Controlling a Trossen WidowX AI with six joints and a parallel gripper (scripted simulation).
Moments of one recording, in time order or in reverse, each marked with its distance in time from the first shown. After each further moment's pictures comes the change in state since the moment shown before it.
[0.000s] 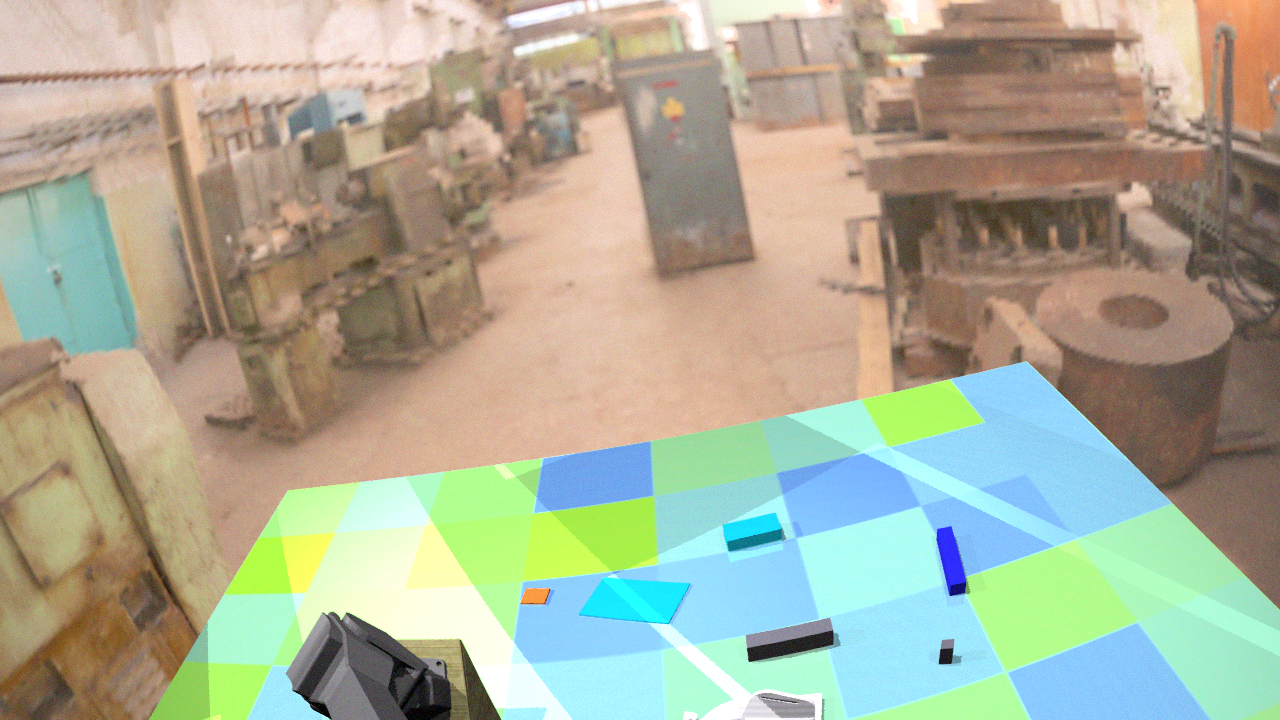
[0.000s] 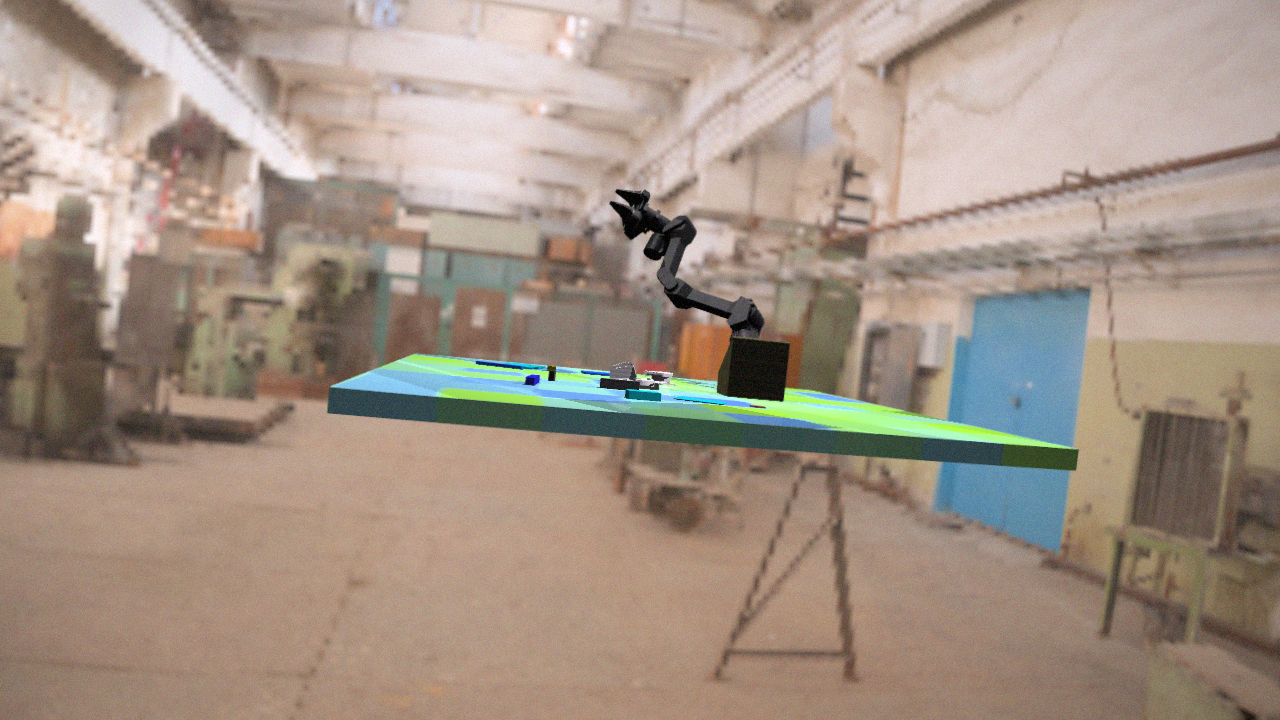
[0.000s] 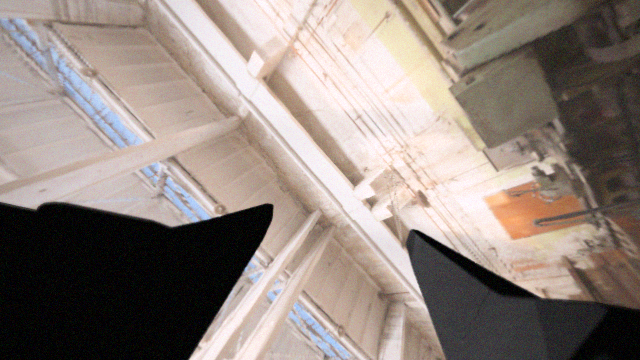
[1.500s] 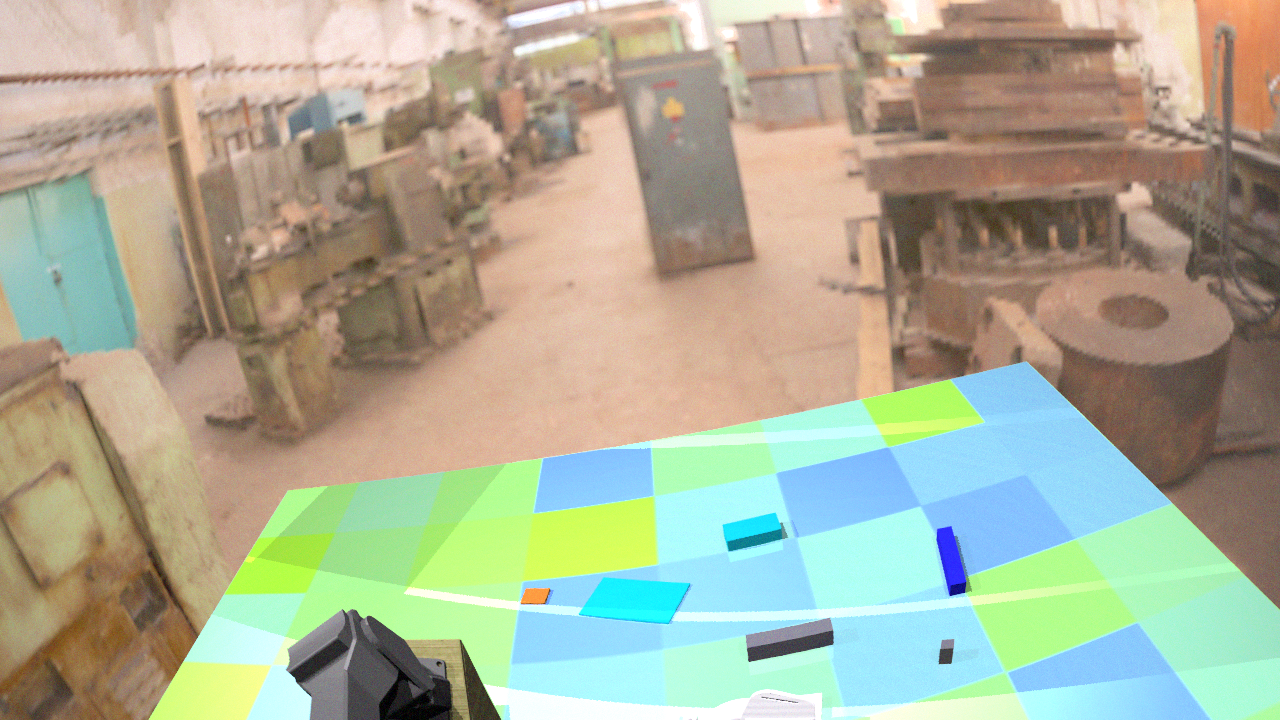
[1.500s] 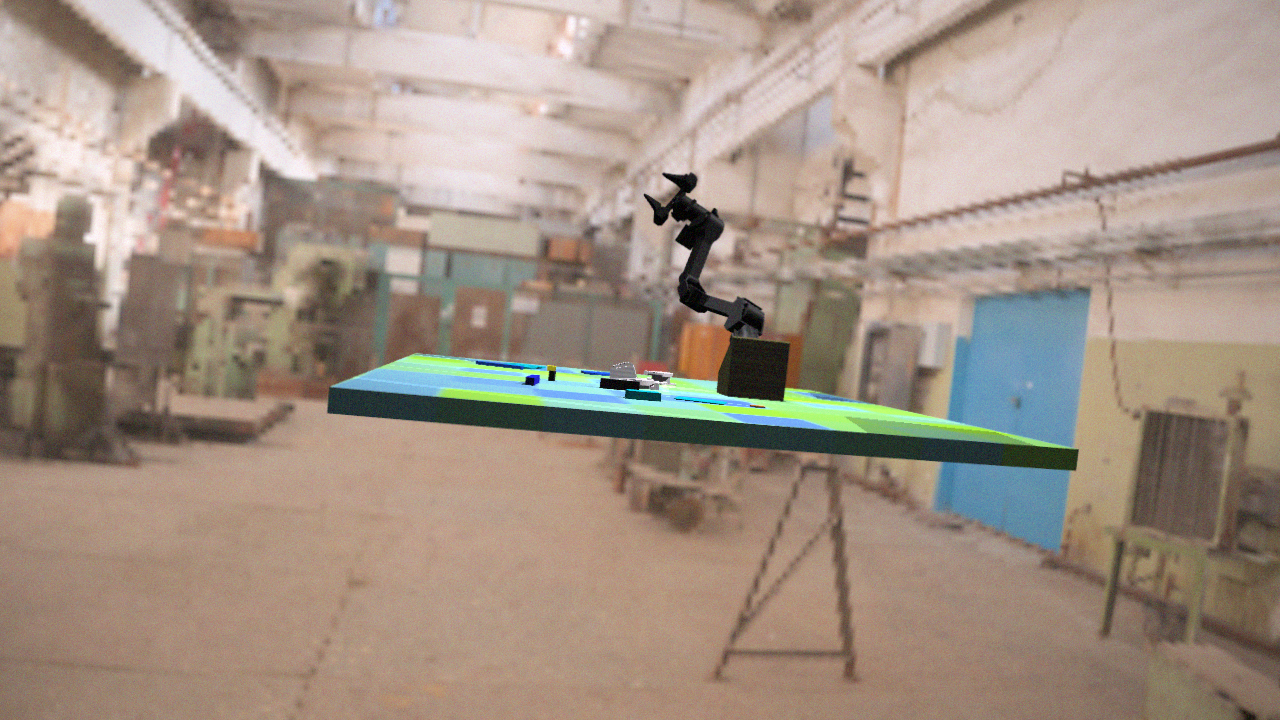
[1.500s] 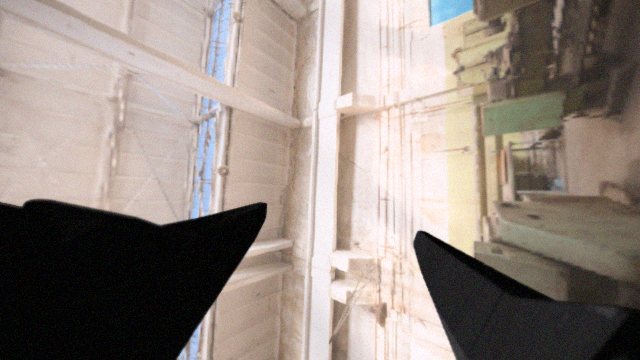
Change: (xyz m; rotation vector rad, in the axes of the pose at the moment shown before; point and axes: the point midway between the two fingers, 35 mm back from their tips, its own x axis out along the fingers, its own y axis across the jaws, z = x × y) arm -0.082 0.090 -0.060 -0.695 -0.227 0.290
